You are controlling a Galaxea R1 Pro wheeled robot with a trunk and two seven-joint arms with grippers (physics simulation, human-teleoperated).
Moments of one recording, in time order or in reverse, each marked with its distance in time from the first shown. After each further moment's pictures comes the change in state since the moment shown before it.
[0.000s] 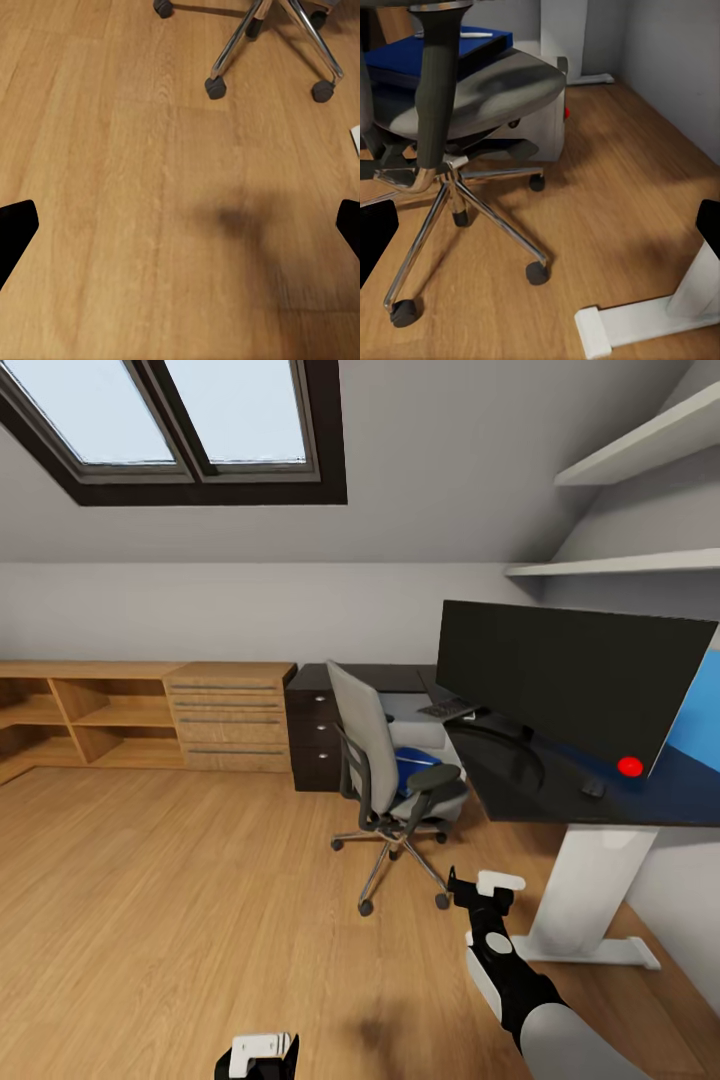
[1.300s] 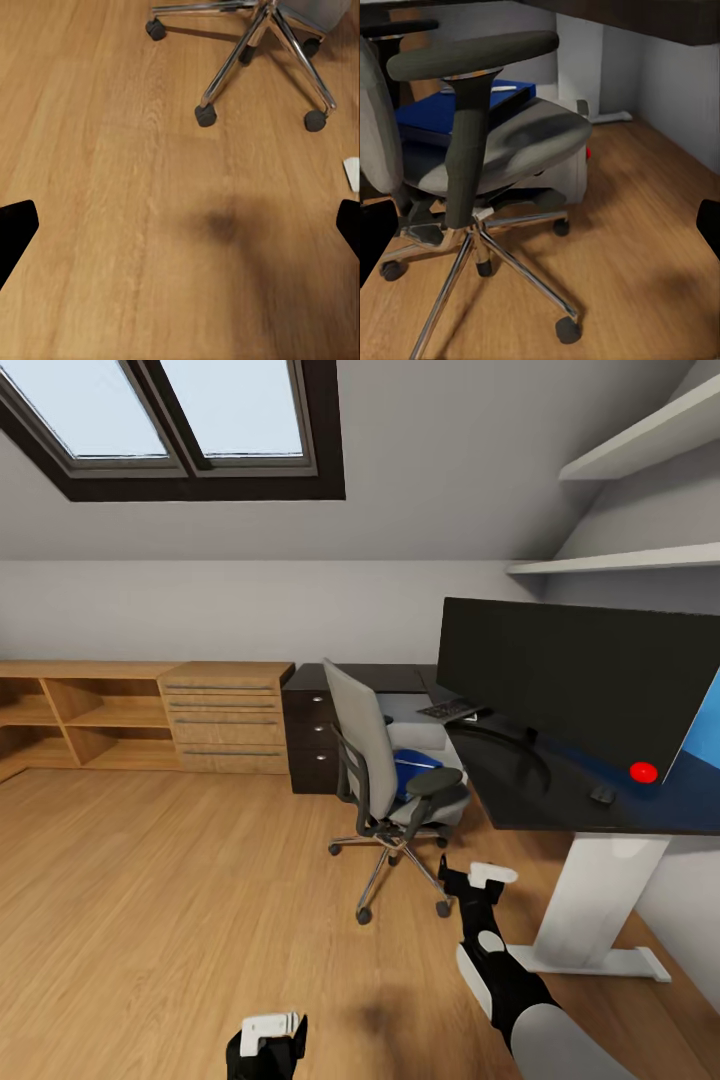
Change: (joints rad) left arm -0.030 -0.035 0.008 -0.014 0.001 0.013 0.011; right arm 0.009 0.032 -0.002 -0.040 0.002 -0.096 0.022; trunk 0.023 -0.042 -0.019
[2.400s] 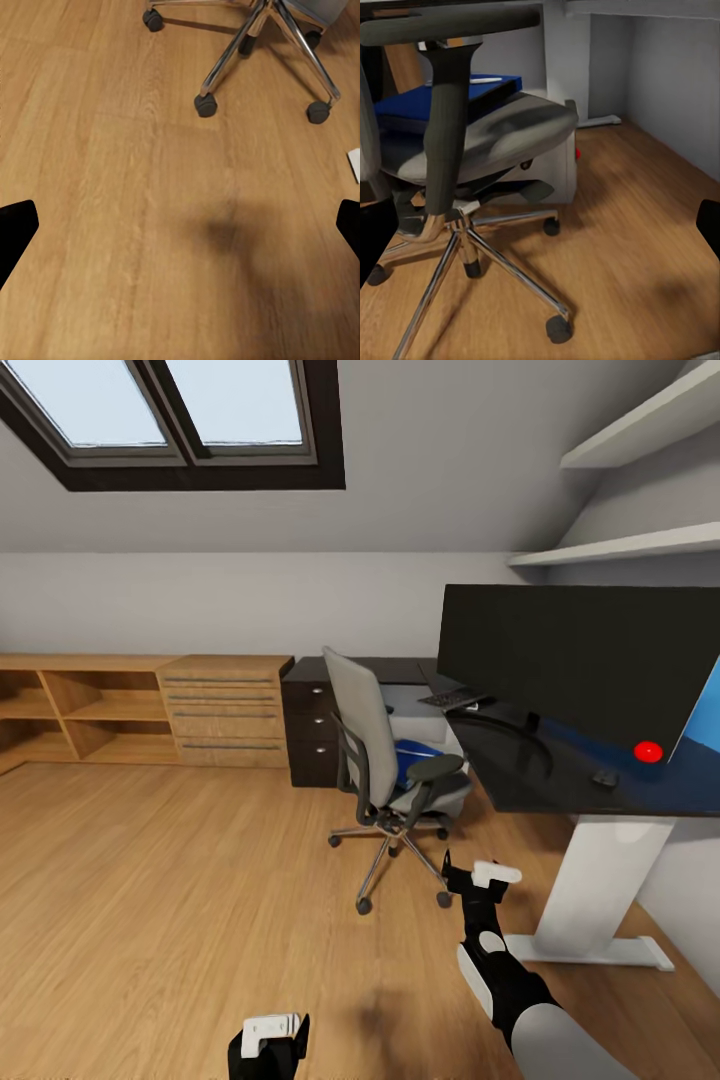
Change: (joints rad) left arm 0.000 -0.002 0.001 0.013 -0.001 -0.031 -0.013; right arm -0.001 -0.003 -0.001 0.001 0.003 -0.036 -0.031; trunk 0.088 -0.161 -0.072
